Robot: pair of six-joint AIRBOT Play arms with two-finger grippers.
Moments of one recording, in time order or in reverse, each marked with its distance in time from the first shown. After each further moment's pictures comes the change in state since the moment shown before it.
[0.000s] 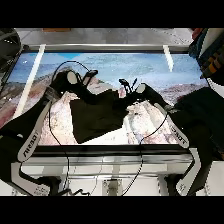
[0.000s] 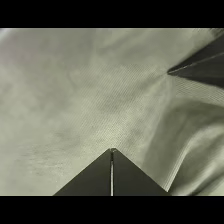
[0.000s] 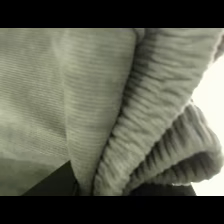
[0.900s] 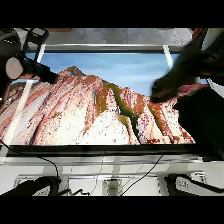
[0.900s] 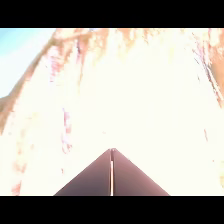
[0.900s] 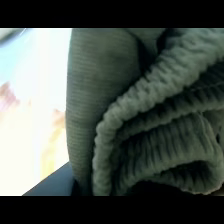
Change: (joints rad) left arm 0.087 0.479 0.000 0.595 0.040 -0.088; right arm -0.781 0.646 0.031 -0.056 0.170 0.272
